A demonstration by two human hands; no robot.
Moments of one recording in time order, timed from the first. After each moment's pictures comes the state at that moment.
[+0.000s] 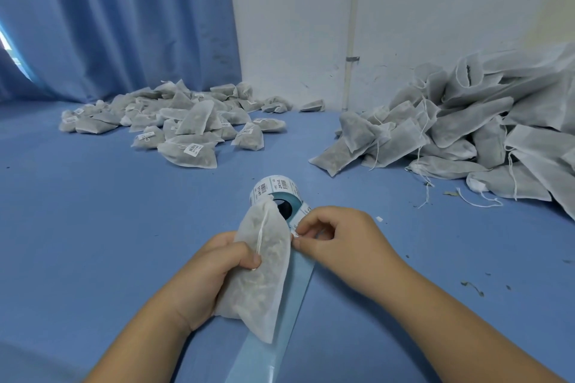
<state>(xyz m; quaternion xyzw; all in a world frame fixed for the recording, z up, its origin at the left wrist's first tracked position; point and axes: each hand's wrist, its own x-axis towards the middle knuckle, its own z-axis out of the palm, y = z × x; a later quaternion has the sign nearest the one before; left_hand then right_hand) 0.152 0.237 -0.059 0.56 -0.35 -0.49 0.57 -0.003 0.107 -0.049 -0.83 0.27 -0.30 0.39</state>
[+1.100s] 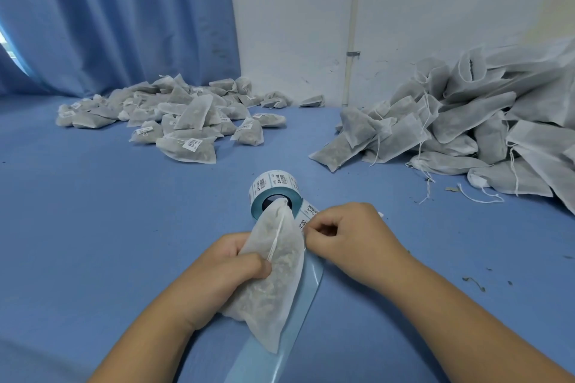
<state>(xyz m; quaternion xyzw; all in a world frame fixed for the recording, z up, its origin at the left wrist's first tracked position) 0.143 0.240 -0.057 0.59 -0.44 -0.44 0.52 -0.008 0.105 -0.044 -0.87 0.28 -0.27 0.31</state>
